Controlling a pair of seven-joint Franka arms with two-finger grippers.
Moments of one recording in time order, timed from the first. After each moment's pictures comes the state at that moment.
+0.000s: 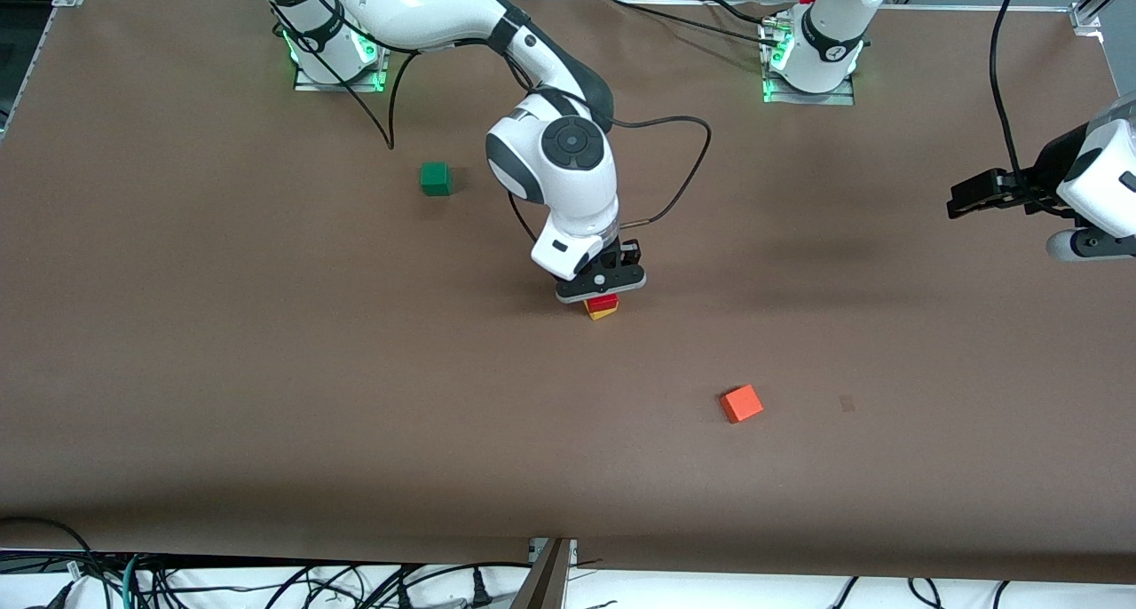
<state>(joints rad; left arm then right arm) 0.12 0.18 -0.16 -1.39 0.01 1.40 -0.13 0.77 0.84 0.06 -1.15 -0.11 2.17 0.65</state>
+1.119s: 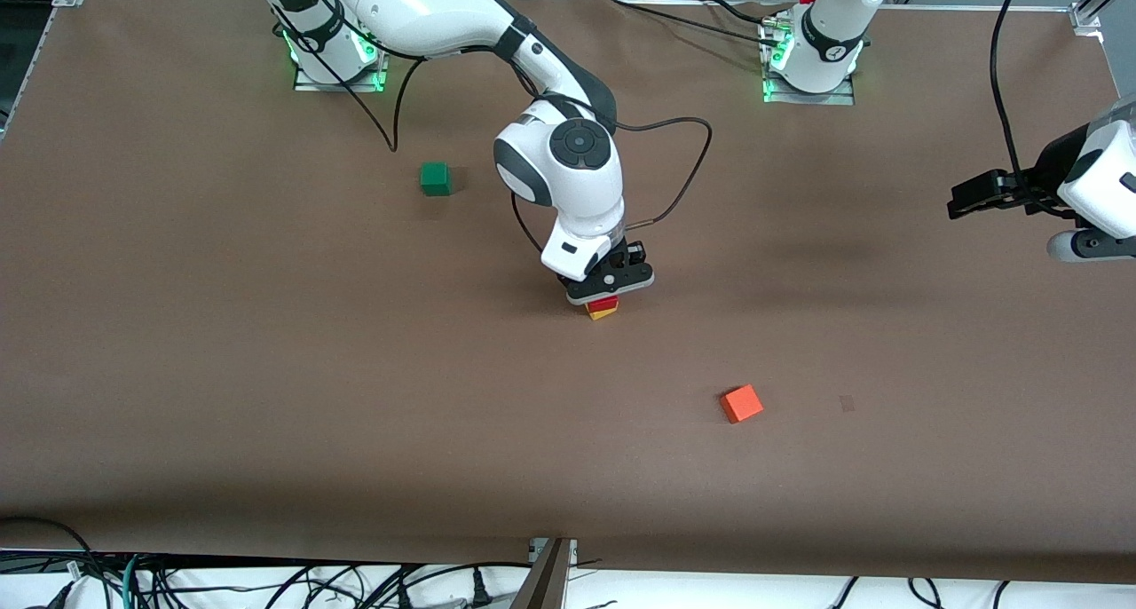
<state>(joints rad) 0.12 0.18 -0.16 -1.39 0.01 1.40 -0.13 0.77 0.87 0.06 -1.15 -0.12 2.22 0.62</state>
